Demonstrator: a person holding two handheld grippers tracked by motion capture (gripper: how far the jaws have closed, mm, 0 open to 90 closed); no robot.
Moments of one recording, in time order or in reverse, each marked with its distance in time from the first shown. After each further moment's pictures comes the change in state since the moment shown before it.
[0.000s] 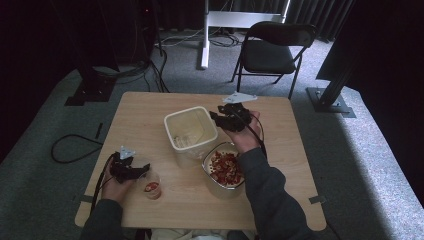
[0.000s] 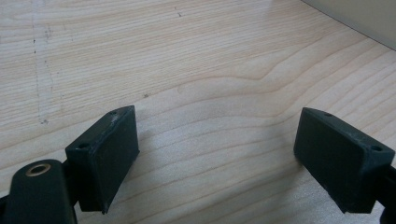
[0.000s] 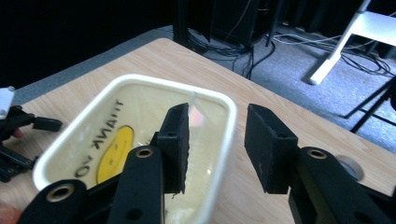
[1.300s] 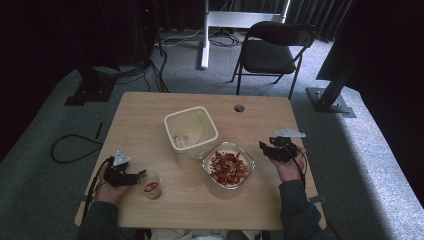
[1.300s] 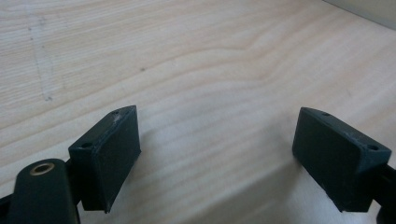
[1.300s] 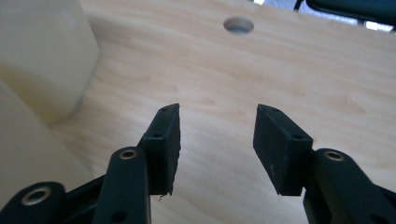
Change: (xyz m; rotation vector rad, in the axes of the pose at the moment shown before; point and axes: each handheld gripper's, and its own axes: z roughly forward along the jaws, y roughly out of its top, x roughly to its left) left arm 0.008 -0.019 -0.018 -0.005 -0.080 0.078; right arm -0.093 -0.160 -0.048 0.131 -0.211 0.177
